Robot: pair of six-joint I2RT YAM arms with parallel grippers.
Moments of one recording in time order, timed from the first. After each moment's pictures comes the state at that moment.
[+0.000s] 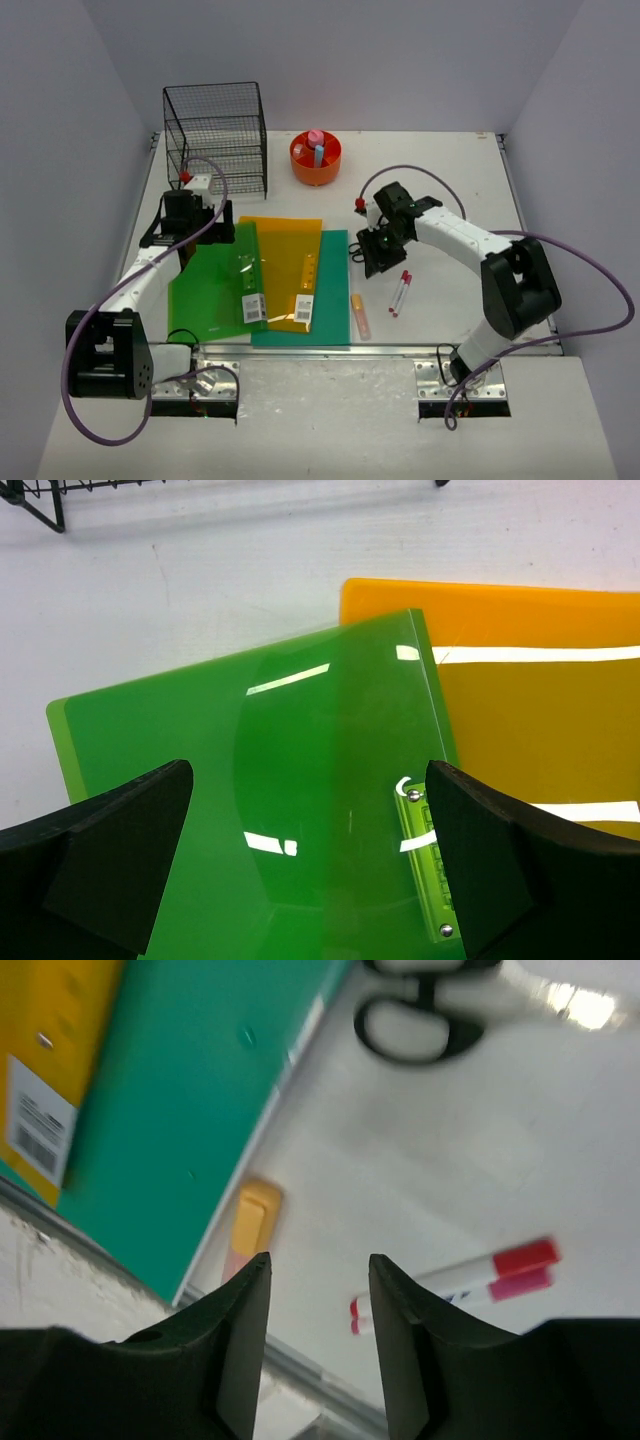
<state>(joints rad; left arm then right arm) 0.03 1.22 0.72 -0.18 0.07 -0.02 0.46 1.63 1.08 -0.71 -0.27 0.04</state>
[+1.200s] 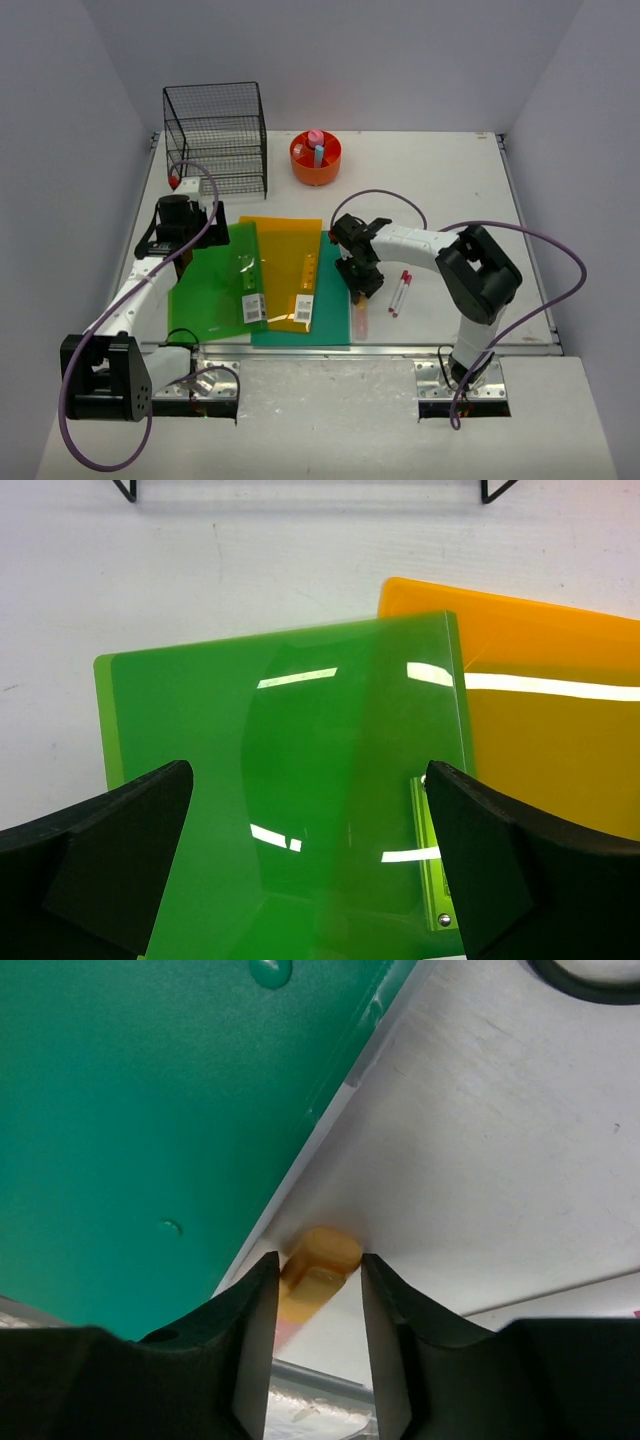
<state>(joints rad) 0.03 1.11 0.69 -0.24 -0.04 -0.10 0.72 1.83 1.07 -0.70 -0.05 0.26</state>
